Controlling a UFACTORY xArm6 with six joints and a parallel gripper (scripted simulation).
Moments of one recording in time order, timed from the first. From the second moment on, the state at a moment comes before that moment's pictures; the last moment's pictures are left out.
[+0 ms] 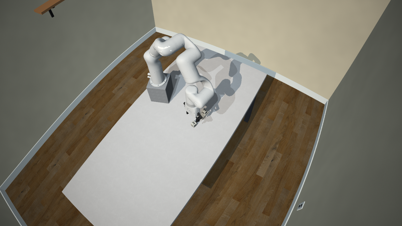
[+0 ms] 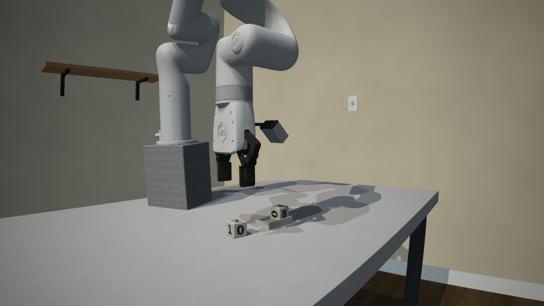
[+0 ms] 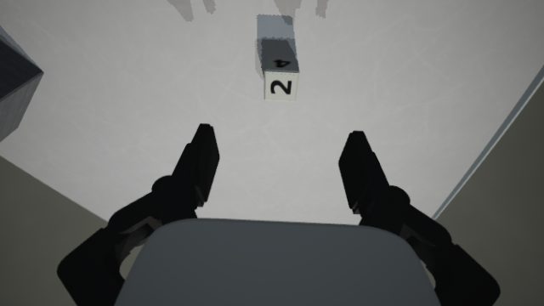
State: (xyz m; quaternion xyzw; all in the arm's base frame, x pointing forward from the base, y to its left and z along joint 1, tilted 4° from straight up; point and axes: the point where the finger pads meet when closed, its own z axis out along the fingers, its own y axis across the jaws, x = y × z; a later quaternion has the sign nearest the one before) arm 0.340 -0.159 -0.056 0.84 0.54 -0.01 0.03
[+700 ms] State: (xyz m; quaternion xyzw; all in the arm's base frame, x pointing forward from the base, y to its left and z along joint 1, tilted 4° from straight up) arm 0.340 -0.158 -0.059 0.68 0.73 -0.03 0.03
